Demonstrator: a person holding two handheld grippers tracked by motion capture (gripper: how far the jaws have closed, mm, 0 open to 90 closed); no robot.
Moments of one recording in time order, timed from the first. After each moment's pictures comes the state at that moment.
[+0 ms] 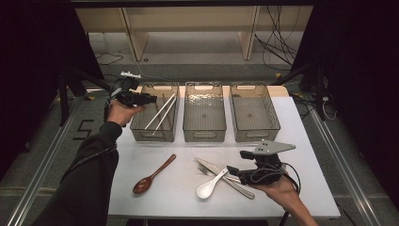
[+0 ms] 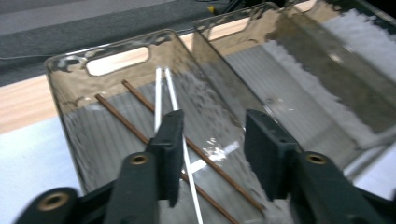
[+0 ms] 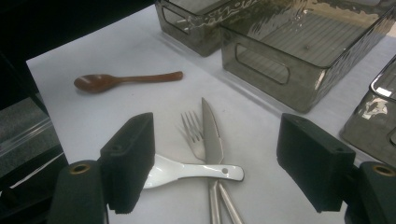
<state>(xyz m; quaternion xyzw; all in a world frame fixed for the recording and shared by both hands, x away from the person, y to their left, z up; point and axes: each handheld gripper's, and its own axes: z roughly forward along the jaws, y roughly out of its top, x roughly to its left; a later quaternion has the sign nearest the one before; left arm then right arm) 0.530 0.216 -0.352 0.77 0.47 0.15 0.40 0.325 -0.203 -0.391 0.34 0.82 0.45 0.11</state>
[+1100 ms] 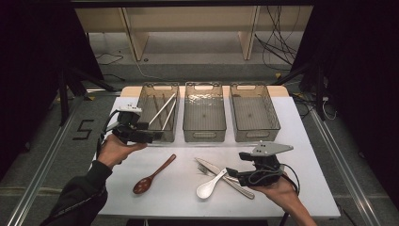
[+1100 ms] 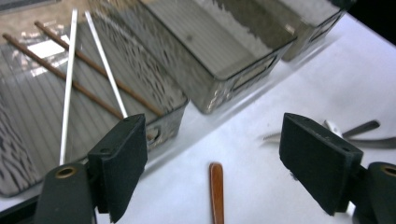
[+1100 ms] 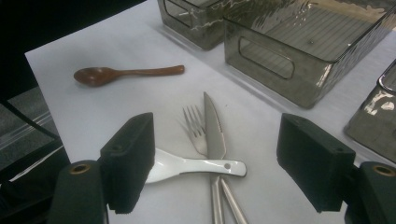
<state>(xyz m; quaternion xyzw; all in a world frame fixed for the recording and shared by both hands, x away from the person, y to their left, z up) 0.420 0.200 -0.372 0.80 0.43 0.10 0.40 0.324 -0.200 -0.394 0.33 0.82 0.45 0.11</state>
